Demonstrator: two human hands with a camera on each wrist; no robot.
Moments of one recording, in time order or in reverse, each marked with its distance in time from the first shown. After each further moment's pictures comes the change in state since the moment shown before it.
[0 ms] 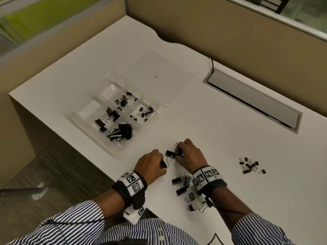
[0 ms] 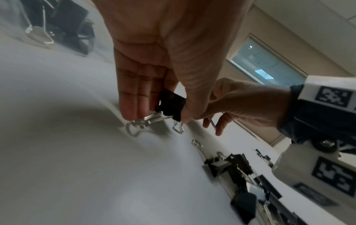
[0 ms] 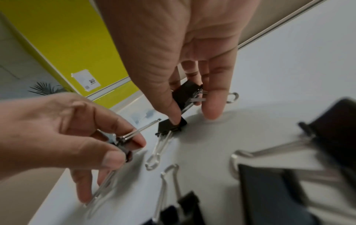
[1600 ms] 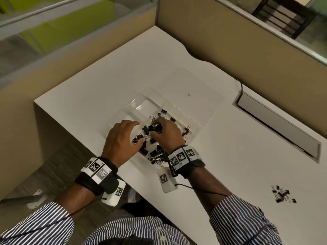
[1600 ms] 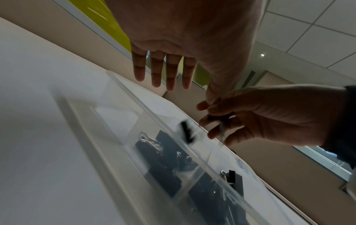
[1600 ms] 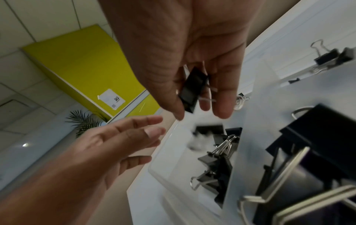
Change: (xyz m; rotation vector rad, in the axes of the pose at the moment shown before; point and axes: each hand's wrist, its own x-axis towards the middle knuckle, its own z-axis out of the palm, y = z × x) left_hand 0.017 -0.215 -0.188 -0.103 0.484 0.020; right_hand 0.145 -0.266 -0.014 0.275 0.116 -0.072
